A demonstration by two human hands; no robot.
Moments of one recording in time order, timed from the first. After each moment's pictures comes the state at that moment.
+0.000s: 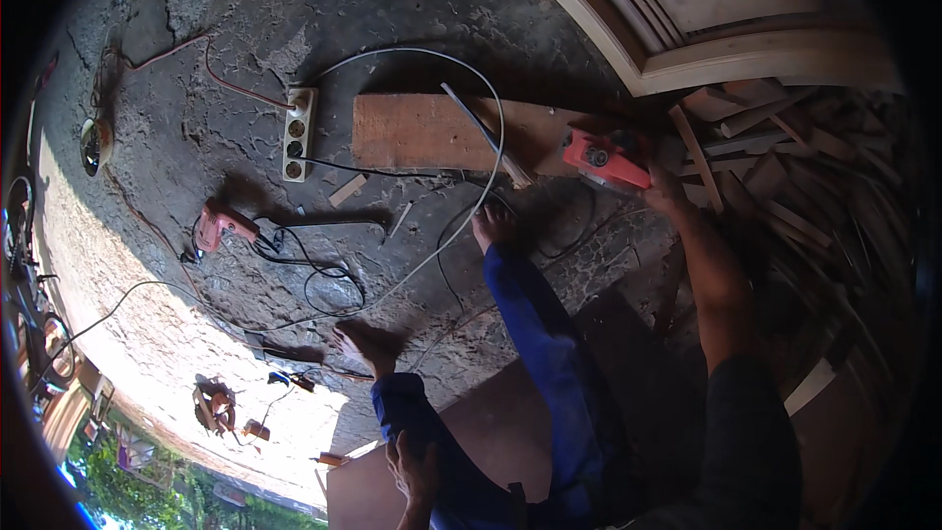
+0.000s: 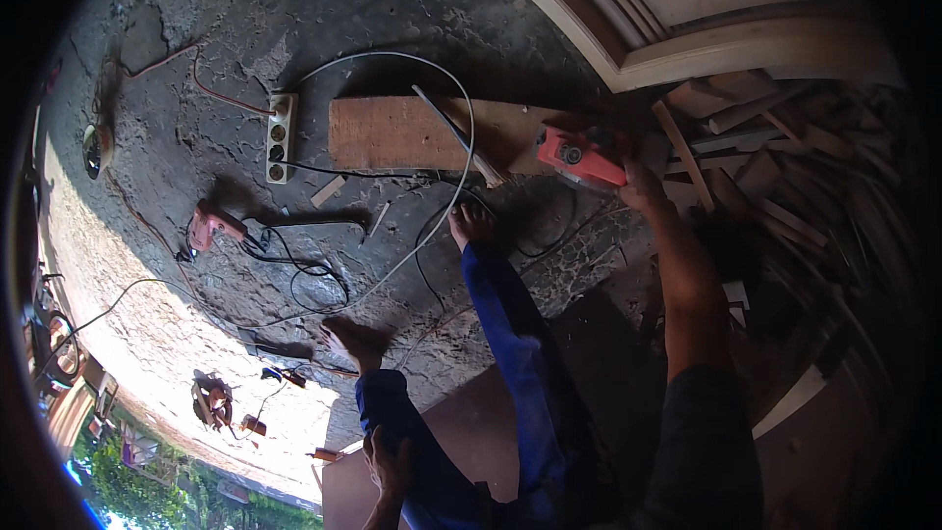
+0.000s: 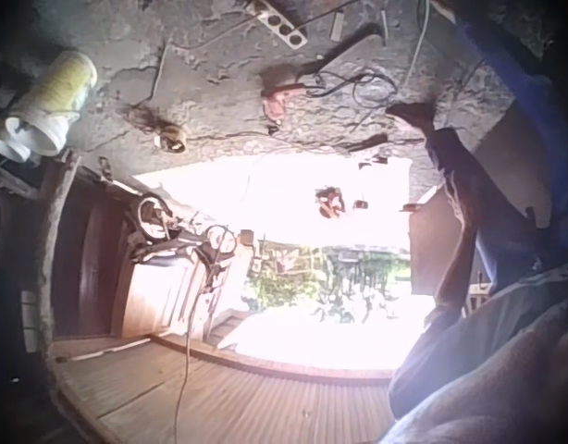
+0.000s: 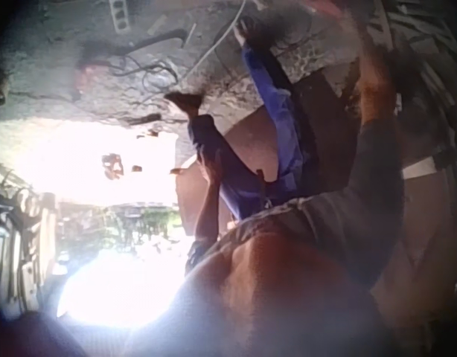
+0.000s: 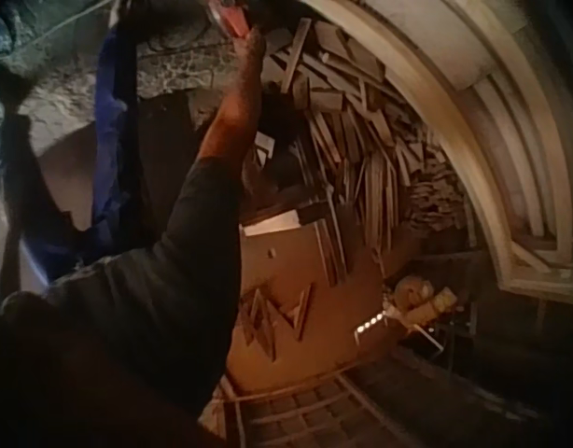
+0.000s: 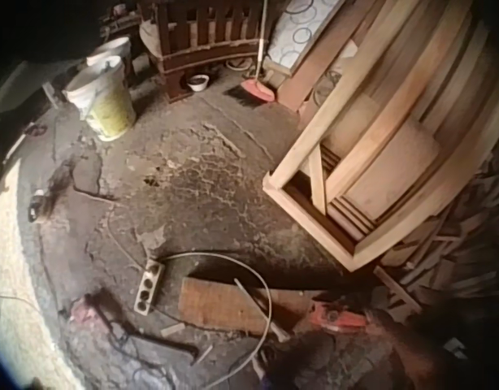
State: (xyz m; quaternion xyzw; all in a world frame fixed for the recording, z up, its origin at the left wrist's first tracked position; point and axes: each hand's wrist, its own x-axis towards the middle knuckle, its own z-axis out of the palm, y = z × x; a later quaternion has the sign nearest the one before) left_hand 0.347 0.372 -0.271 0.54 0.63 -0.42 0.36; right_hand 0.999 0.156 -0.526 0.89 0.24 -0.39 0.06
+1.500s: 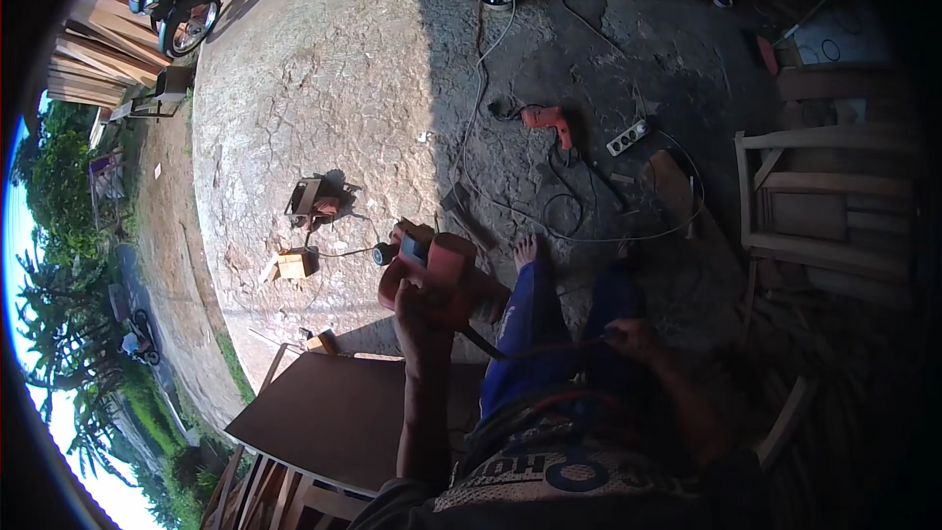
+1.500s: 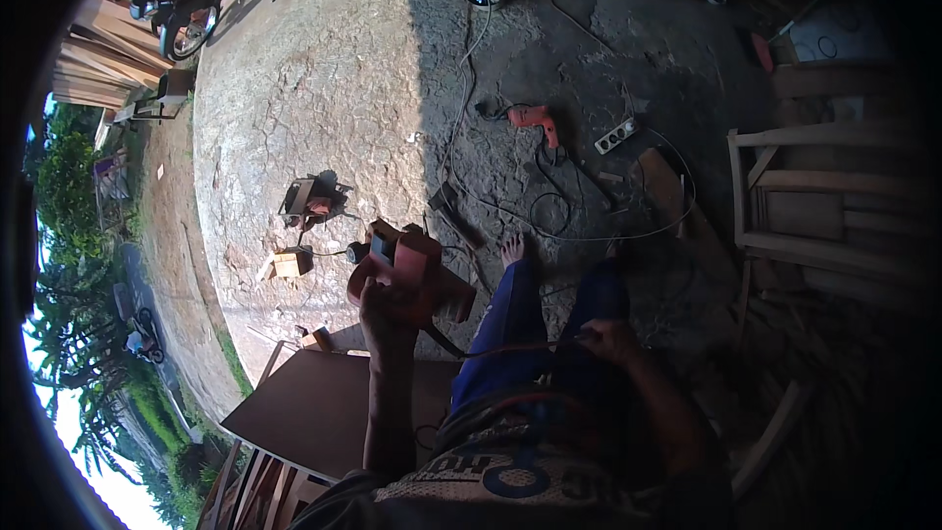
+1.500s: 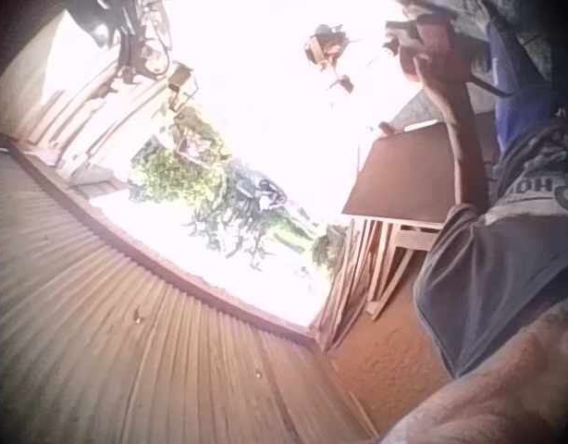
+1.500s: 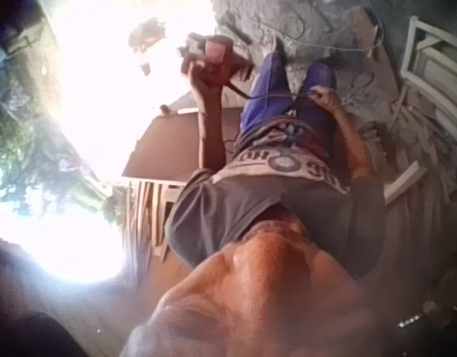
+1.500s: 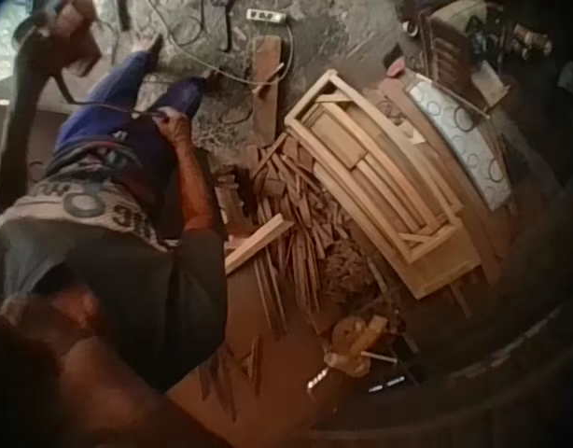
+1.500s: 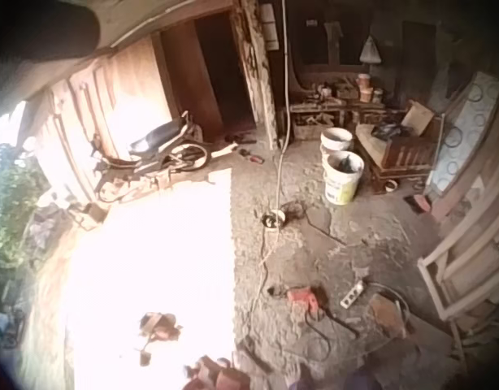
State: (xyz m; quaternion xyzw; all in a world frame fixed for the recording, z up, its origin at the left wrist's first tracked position) left_hand 0.003 0.536 0.017 0.07 0.58 0.51 0.63; right_hand 0.393 0.354 -0.091 0.61 0.61 -0.48 -0.12
